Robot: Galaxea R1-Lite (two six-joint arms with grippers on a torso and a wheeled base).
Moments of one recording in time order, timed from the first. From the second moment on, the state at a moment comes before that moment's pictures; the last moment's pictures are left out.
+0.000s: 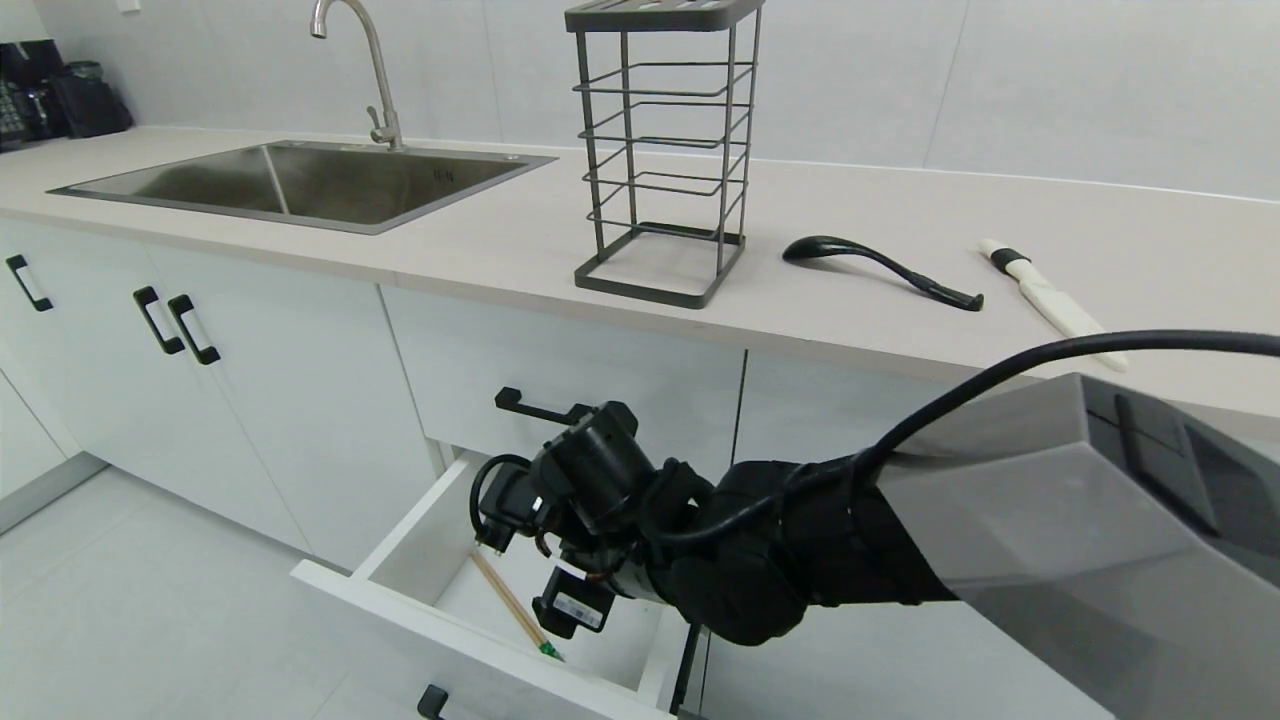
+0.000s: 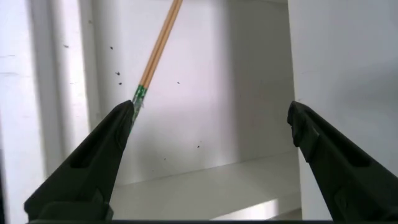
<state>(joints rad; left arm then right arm) 0.00 0.00 0.00 0.00 -0.04 0.01 0.99 2.32 -1.50 -0.03 -0.16 -0.39</state>
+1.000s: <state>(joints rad) 0.00 0.00 0.00 0.00 -0.04 0.01 1.01 2.20 -1.26 -0.14 -0.16 -0.37</state>
